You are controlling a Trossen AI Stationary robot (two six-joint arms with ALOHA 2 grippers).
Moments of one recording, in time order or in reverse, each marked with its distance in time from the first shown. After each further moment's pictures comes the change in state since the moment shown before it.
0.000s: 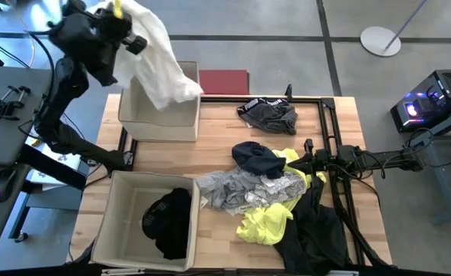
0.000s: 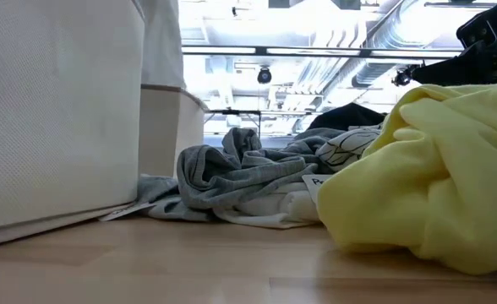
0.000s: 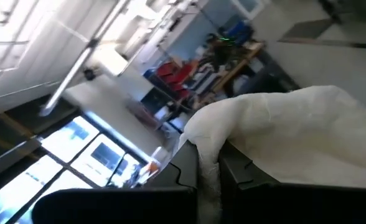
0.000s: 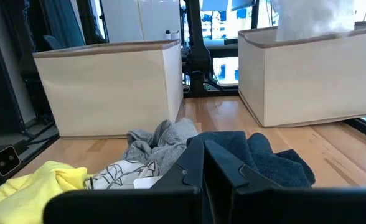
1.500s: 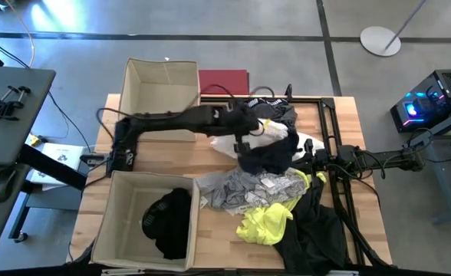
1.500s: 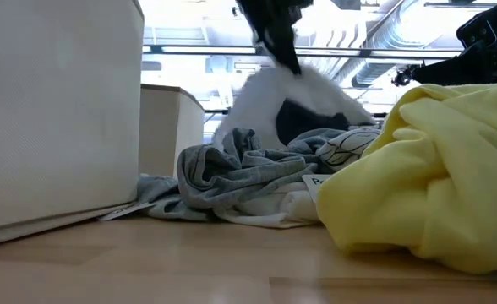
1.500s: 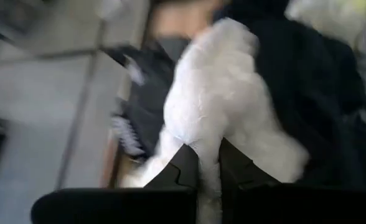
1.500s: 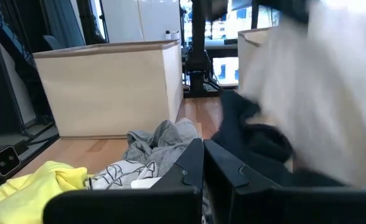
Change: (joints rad) left arm -0.316 0.640 -0.055 -0.273 0.778 -0.715; right arm 0.000 0.000 0.000 0.000 0.000 0.000
